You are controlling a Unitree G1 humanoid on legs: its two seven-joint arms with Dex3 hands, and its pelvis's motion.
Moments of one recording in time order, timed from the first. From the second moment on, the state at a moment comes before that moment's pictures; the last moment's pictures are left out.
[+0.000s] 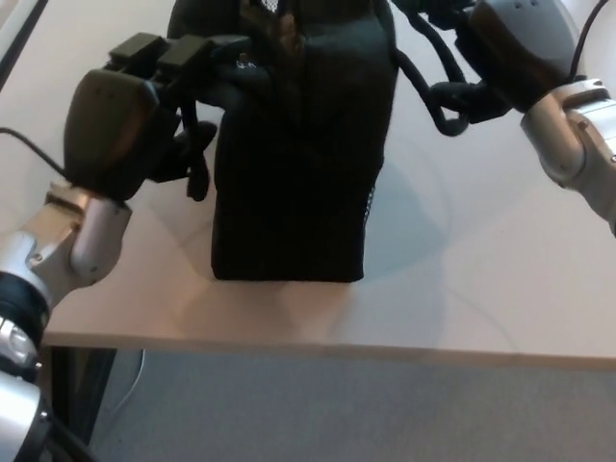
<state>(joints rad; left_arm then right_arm) -0.94 0.49 -0.42 1.20 0.81 -0.76 0.89 -1.22 -0.38 0.46 1.28 -0.81 -0.47 -0.49</state>
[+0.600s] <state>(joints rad) -0.90 0.54 -0.45 1.13 0.83 -0.61 0.97 -1.22 -0.44 0.49 1.23 -0.81 -0.38 -0.45</state>
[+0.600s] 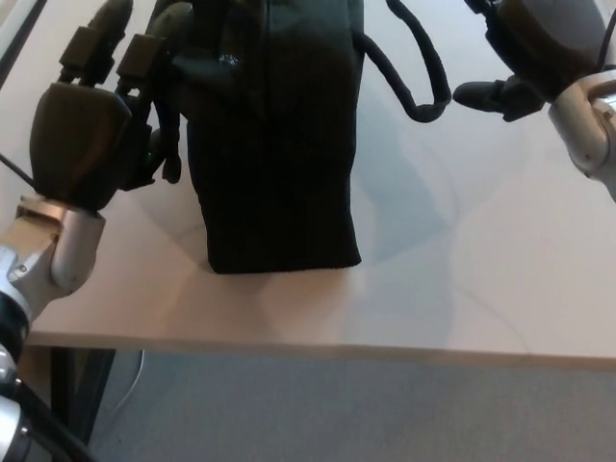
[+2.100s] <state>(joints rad) 0.52 0.68 -0.13 0.20 0.72 -0.71 1.01 0.52 -0.55 0.06 0.00 -0.73 -0.59 -0.50</state>
